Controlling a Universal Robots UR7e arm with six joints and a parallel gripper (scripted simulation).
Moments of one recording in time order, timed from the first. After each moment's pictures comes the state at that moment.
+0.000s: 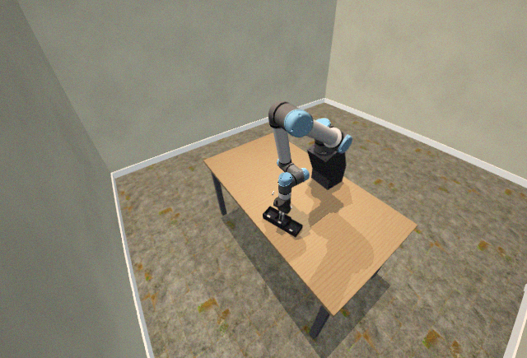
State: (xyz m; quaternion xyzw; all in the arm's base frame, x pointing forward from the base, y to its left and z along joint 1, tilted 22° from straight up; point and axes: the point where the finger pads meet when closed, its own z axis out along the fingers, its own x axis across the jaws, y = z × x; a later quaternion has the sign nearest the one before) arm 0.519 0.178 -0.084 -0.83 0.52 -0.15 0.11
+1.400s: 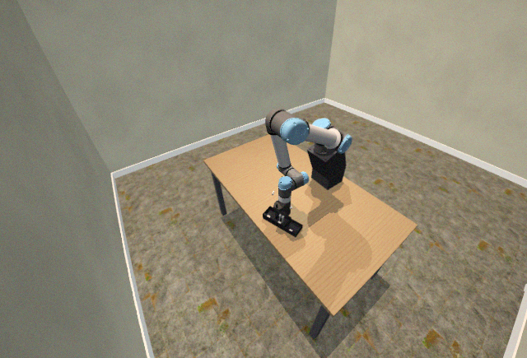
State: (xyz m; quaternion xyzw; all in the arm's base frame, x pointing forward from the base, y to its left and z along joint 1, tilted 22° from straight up) arm 0.529 0.179 -0.111 -0.83 0.52 -0.15 0.11
